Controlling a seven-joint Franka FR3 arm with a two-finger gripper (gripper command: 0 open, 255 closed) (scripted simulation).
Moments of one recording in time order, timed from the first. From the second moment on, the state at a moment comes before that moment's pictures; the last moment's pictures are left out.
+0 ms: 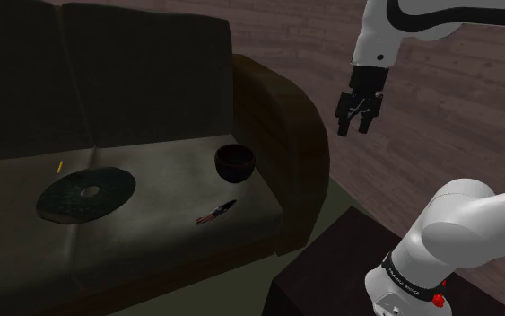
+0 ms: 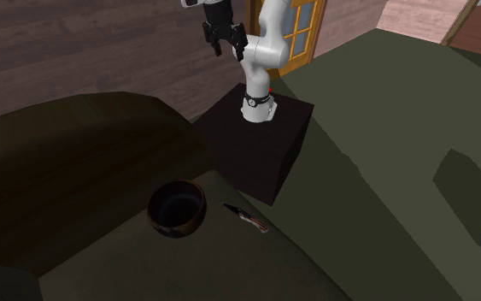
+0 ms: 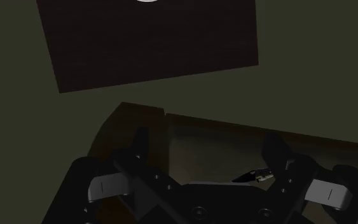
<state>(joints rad) 0.01 -0.77 -0.05 -2.37 0.10 1.45 0.15</state>
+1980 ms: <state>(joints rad) -0.26 -0.13 0.75 -2.55 0.10 2.58 1.41</state>
